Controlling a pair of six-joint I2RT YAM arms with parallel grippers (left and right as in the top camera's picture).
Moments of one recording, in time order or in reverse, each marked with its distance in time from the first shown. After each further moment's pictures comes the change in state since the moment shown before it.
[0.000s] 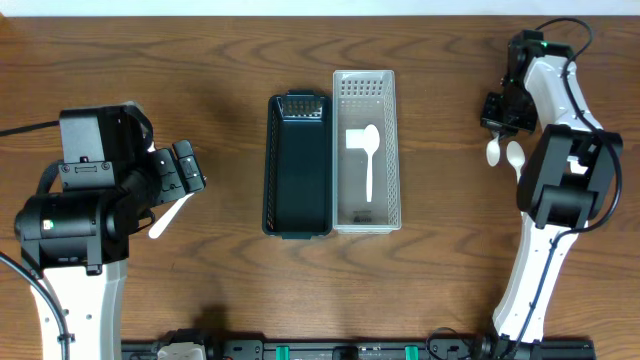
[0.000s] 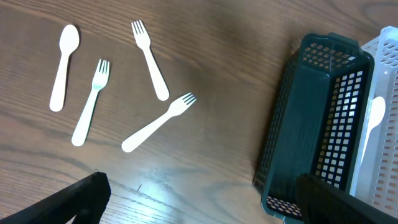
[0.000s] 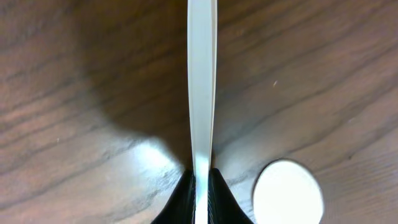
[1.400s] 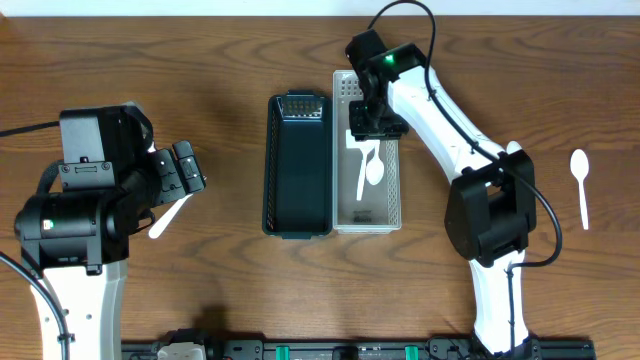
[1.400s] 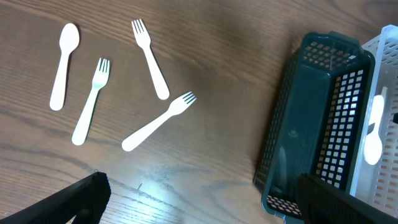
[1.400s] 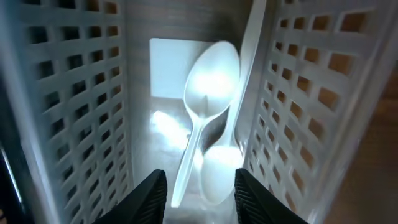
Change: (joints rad) left arm 0.000 0.000 0.000 -0.003 0.000 0.000; right arm 0.579 -0.189 -0.024 -0.026 -0.097 0.137
